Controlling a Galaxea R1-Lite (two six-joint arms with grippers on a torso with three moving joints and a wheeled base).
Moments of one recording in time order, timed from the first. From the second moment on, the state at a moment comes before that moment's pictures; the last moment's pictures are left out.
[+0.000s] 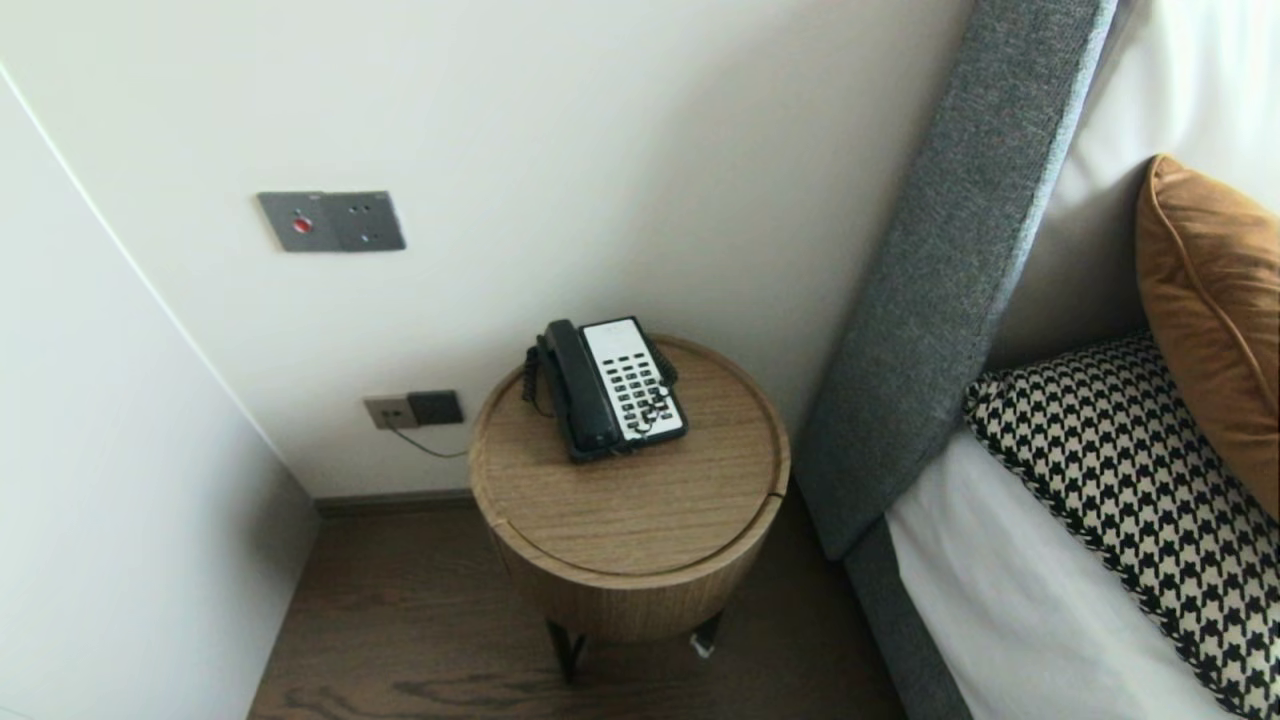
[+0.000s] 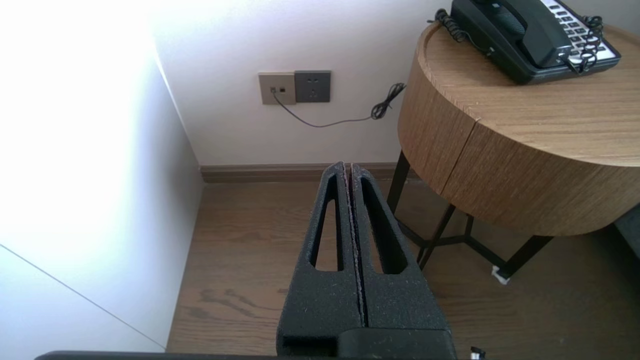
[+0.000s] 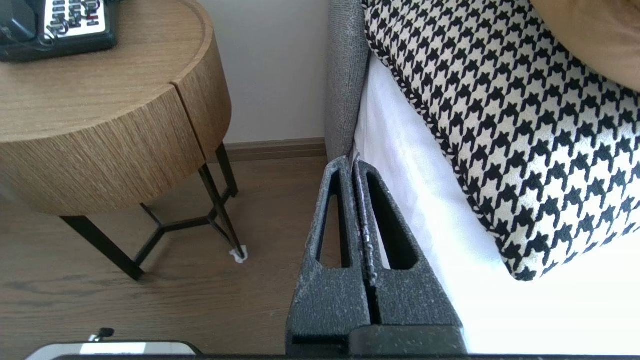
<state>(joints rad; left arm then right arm) 0.01 0.00 0.00 -0.01 0.01 -0.01 -0.01 0.00 0.00 0.01 0.00 0.00</state>
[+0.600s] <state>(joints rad) 0.01 0.00 0.00 -0.01 0.01 -0.01 -0.01 0.00 0.00 0.01 0.00 -0.01</state>
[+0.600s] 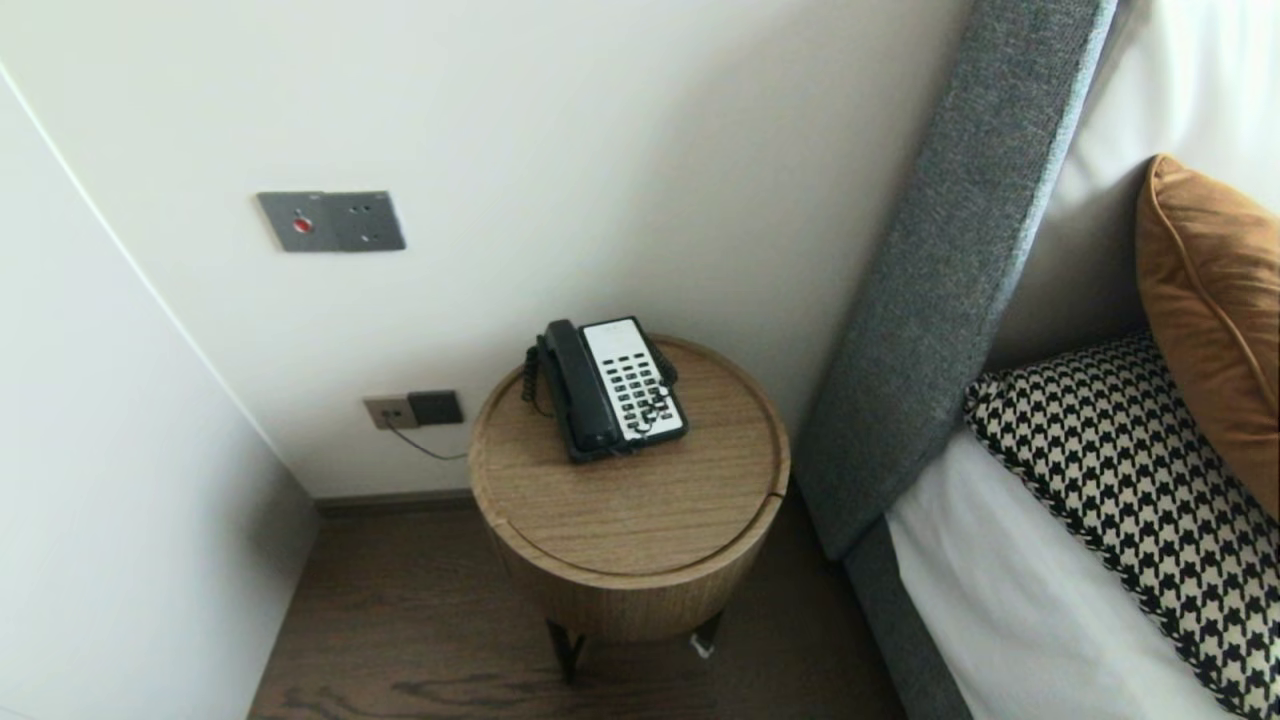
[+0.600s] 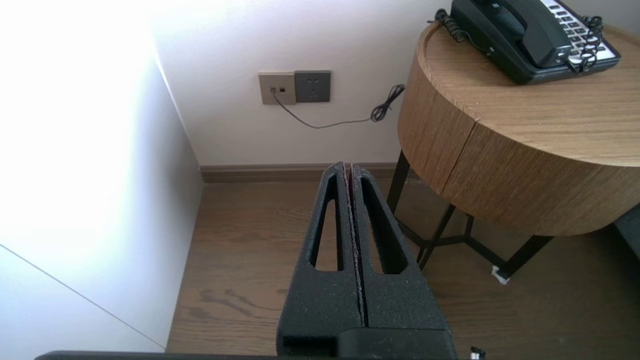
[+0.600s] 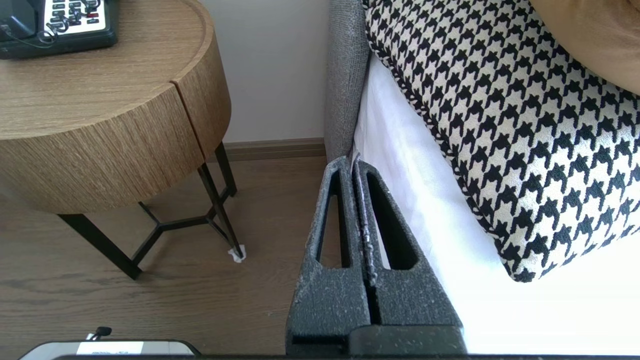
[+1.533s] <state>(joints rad) 0.01 0.00 0.00 -0.01 0.01 -0.01 -0.01 0.12 -0.38 0.26 -0.02 -0.01</state>
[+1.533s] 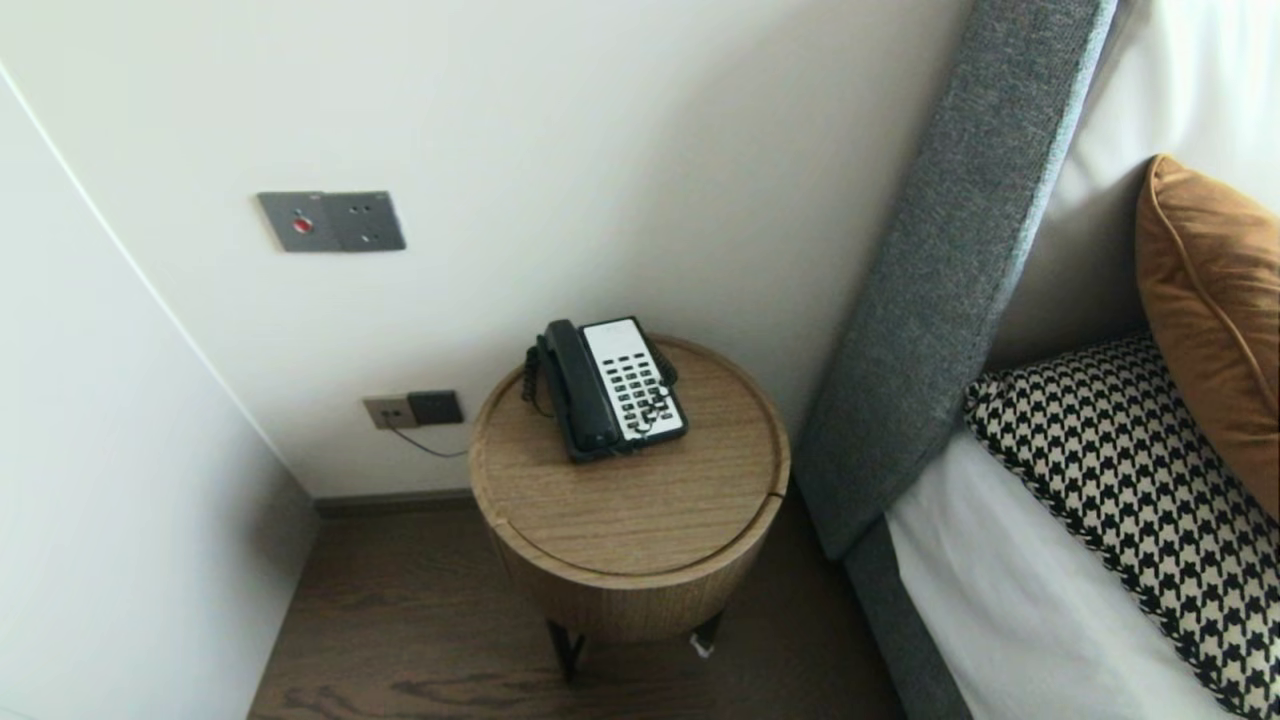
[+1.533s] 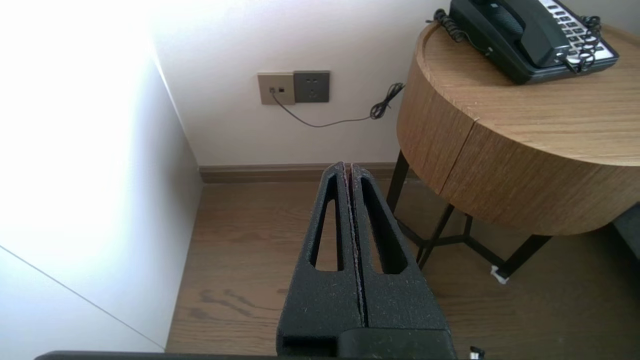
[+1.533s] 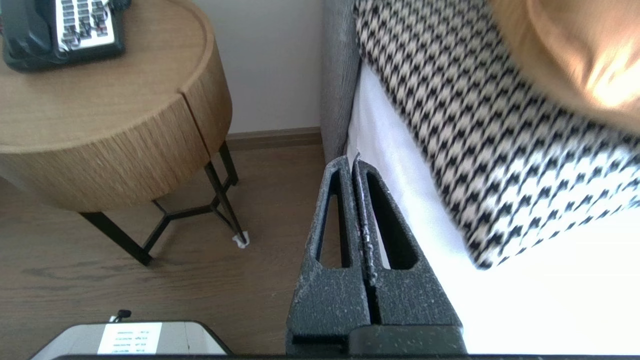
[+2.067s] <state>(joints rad) 0.00 0.00 0.00 -0.01 0.01 -0.01 0.00 0.58 -0.69 0.27 0.06 -0.12</state>
